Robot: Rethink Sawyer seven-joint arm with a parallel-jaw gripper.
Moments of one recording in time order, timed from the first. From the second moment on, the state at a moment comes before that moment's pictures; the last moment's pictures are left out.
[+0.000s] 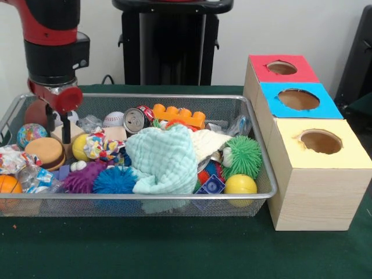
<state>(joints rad) -0.63 -0.52 -0.04 1.66 -0.04 0.32 1.93</state>
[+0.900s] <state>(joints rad) -0.86 -0.46 0.17 1.59 -0.27 0.44 1.93</state>
